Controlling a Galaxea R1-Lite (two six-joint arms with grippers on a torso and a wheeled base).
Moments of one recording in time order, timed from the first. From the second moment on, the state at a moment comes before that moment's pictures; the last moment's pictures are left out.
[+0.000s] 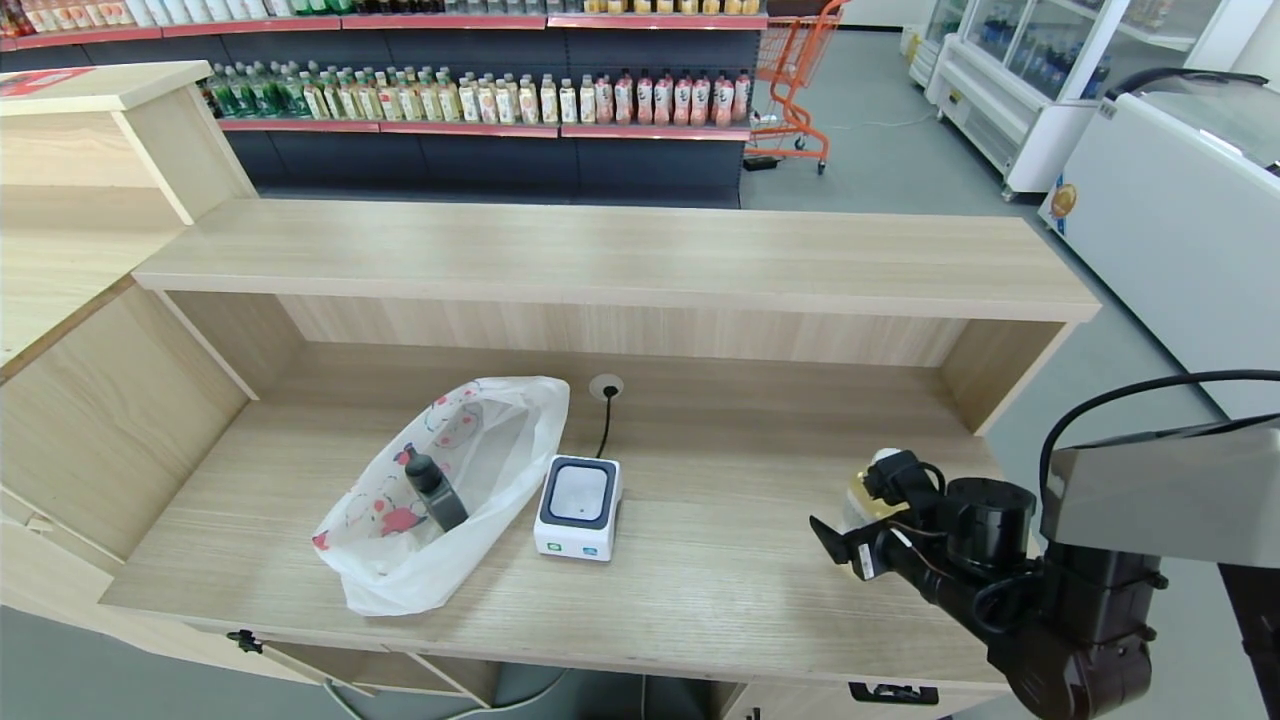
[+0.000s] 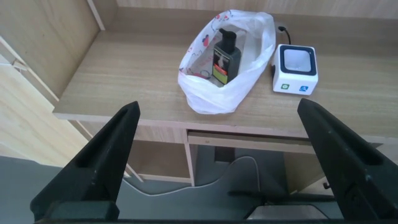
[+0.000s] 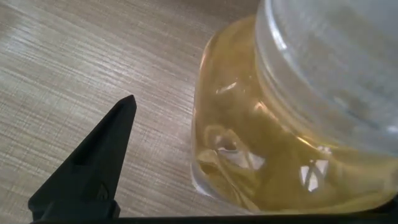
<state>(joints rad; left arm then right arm) 0.00 0.00 0.00 0.00 0.00 0.01 0.27 2.34 -0.49 -1.57 -0.03 -0.23</state>
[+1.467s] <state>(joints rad) 0.00 0.00 0.00 0.00 0.00 0.01 0.25 2.00 -0.51 -1.32 0.36 0.05</state>
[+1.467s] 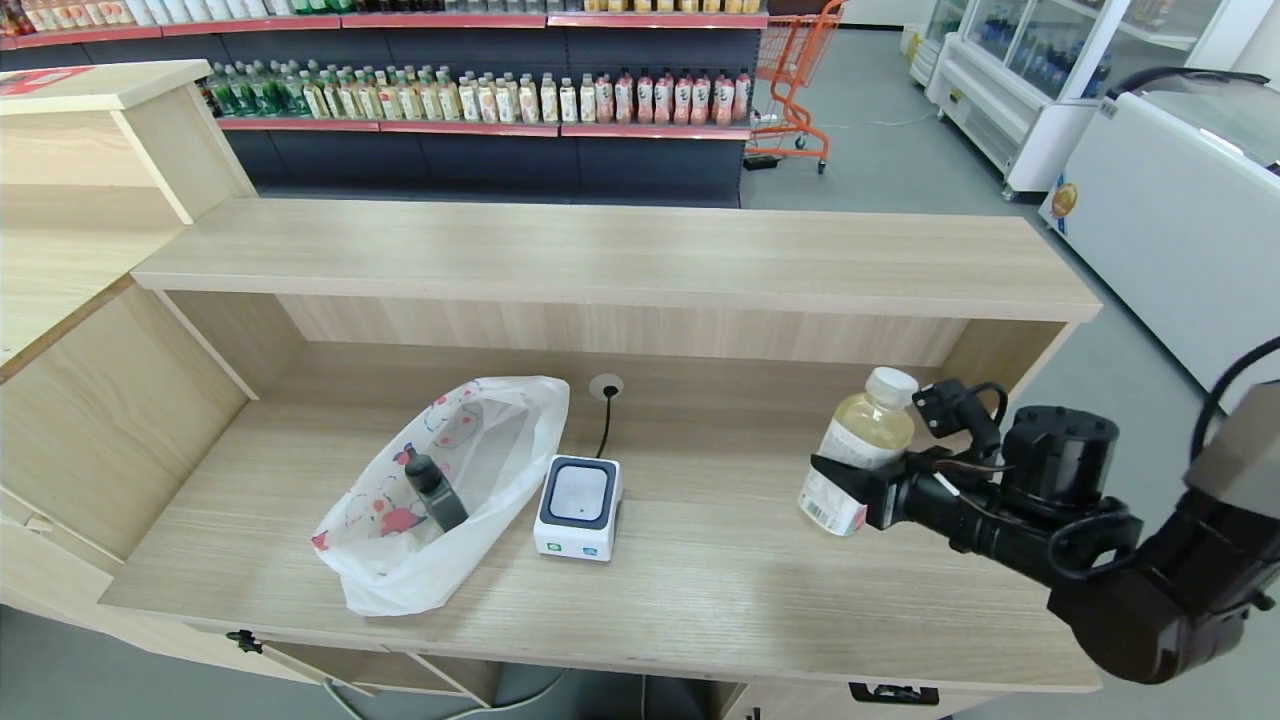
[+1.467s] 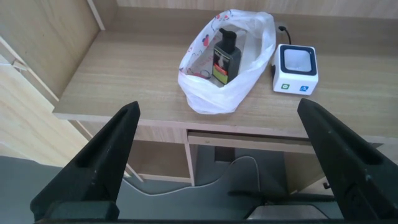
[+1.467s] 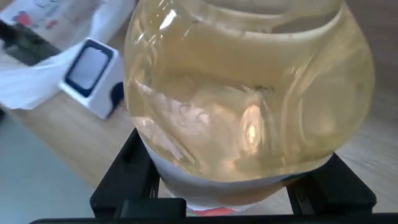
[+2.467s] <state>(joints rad) 0.00 0.00 0.00 0.00 0.00 0.01 0.47 1.54 -0.49 -0.86 0.69 0.40</state>
